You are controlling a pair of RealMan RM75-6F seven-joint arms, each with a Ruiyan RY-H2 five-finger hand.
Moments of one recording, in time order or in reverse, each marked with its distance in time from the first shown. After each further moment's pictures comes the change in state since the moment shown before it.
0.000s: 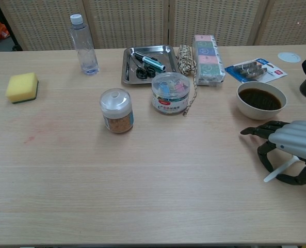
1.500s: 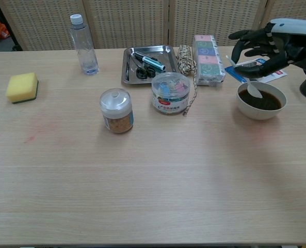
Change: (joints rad) left arm -0.004 0.007 0.005 -0.001 0.004 -0.008 -0.012; right arm 0.058 0.130 0.322 -0.325 0.272 0.042 0.647
